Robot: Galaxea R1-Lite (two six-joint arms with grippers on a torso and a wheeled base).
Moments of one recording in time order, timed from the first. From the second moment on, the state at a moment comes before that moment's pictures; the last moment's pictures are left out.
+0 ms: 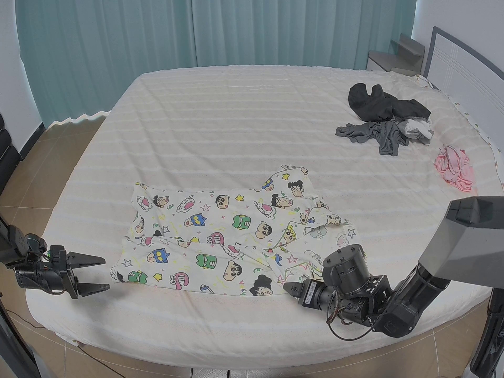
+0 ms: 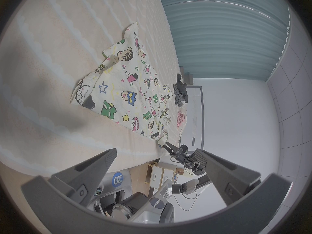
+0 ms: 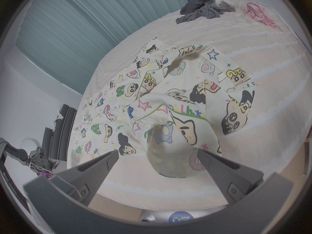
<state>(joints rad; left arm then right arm) 0.53 2.03 -0.79 0.30 -1.30 0.19 0.72 2.16 -0.64 -0.80 -0.22 0.83</state>
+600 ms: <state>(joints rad) 0.53 2.03 -0.79 0.30 -1.30 0.19 0.74 2.17 -0.64 -0.80 -0.23 0.83</state>
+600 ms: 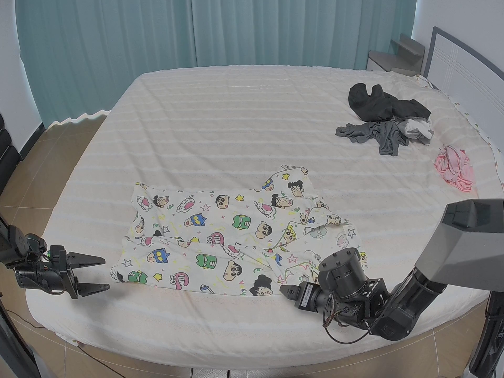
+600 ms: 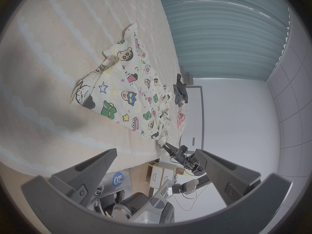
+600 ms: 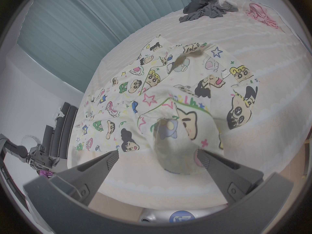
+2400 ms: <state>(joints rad) 0.53 2.03 -0.78 0.30 -1.30 0.19 0.71 2.11 -0.56 -0.96 -0.44 0.83</state>
